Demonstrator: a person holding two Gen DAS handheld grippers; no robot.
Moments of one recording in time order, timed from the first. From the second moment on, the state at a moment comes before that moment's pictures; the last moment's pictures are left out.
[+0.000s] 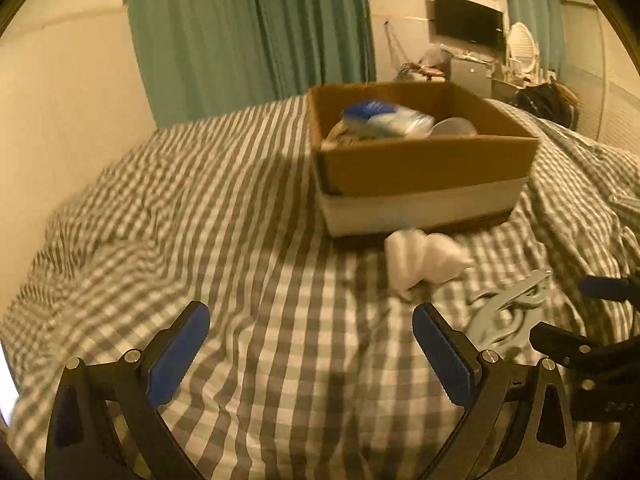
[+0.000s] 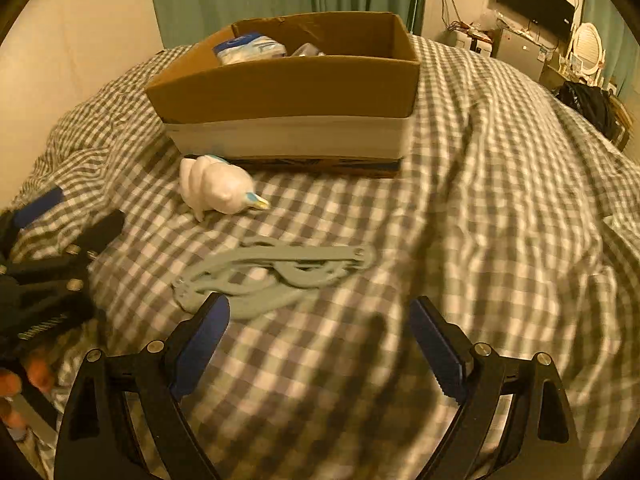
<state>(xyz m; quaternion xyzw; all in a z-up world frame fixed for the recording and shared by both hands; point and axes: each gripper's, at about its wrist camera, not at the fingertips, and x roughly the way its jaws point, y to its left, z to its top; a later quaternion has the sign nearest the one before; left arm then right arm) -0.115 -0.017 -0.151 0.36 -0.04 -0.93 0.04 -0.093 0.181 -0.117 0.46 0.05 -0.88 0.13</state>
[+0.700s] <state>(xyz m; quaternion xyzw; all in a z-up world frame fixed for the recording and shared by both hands) -0.117 -0.049 -0.162 0.36 0.00 -0.93 0.07 -0.120 0.135 -0.137 0.46 0.06 -0.87 0.14</state>
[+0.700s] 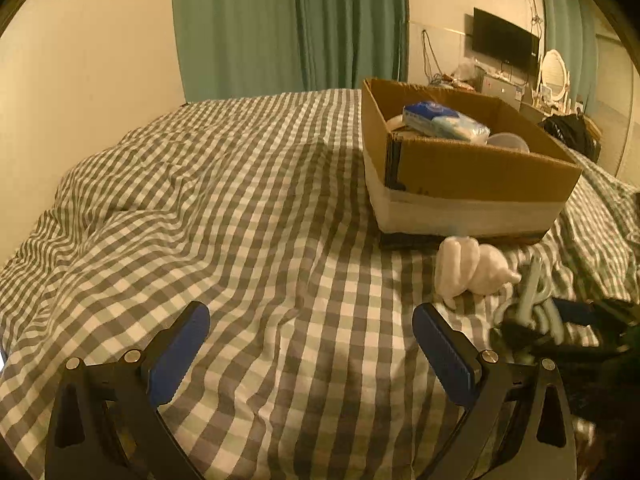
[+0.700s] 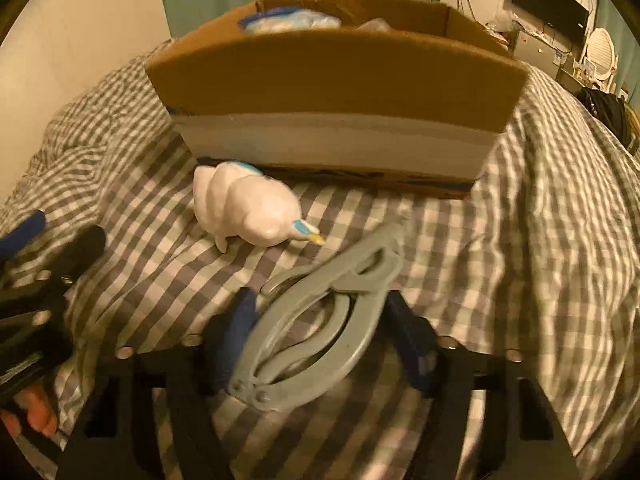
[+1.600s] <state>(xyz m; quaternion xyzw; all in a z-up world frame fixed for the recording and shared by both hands) -0.199 0.061 -0.185 0.40 -0.08 -0.91 -0.06 -0.124 0.234 -0.086 0.43 0.00 -0.89 0.16</state>
